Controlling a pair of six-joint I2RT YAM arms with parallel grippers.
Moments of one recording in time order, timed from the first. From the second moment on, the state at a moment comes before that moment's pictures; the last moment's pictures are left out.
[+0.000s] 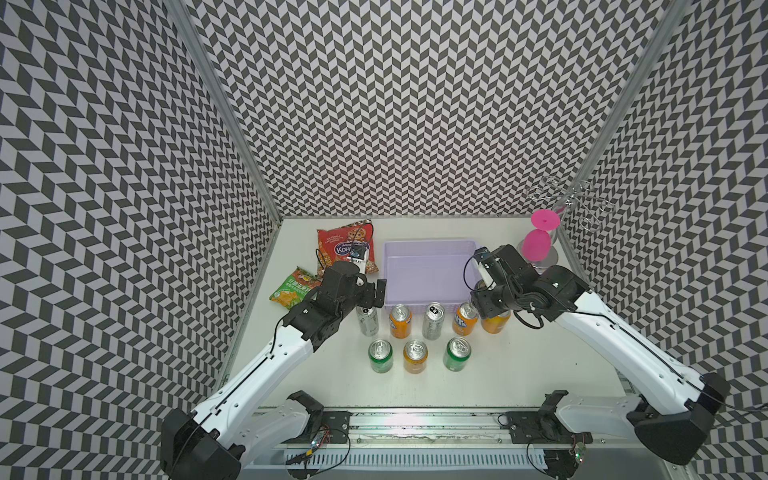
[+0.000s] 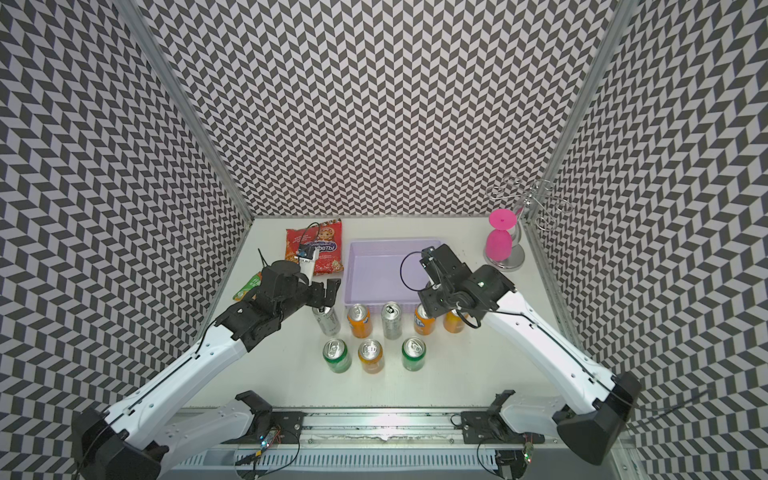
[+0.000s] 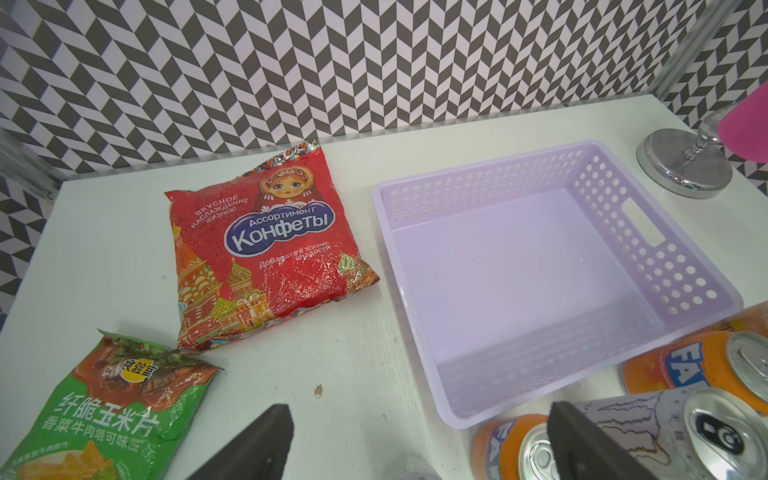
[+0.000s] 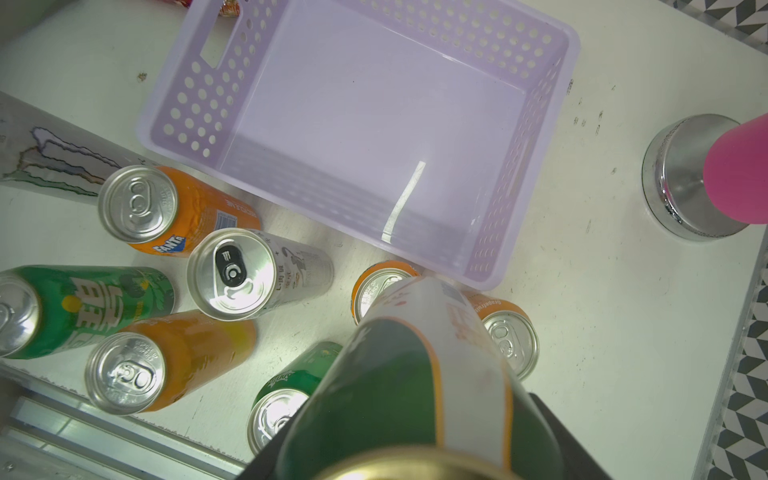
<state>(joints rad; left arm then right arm) -0.54 1.04 0.89 -0.42 -0.17 -0.17 0.69 1.25 1.36 -1.17 0.21 0.25</state>
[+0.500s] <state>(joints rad) -0.54 1.03 0.89 -0.42 -0.17 -0.17 0.69 1.17 1.16 -1.19 0.22 0.40</state>
